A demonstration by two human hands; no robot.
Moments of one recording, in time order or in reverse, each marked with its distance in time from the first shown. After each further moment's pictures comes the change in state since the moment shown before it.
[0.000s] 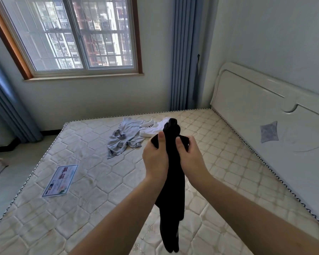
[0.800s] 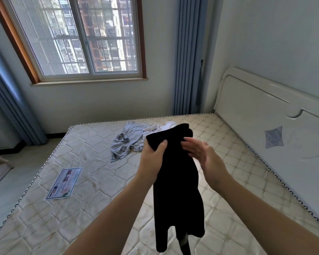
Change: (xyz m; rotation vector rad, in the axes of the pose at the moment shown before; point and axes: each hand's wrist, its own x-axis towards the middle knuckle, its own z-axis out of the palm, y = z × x) left_hand 0.020 -0.002 -0.030 -0.131 -0.251 -0.098; right_hand 0.010 0.013 -0.037 0.289 -0.250 -0.058
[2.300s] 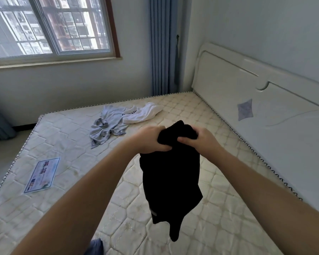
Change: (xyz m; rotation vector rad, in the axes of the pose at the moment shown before) left_hand 0.006 0.019 0.035 1.180 -0.787 0.316; right_hand -0.022 0.001 -0.071 -0.535 0.021 0.100
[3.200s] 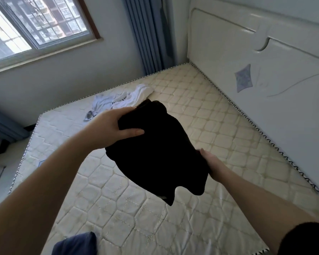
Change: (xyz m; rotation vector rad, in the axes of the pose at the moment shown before) left_hand 0.102 0.106 0.006 -0.107 0.099 -0.090; right_hand -0.003 0.306 -0.106 0.689 -0.027 0.590
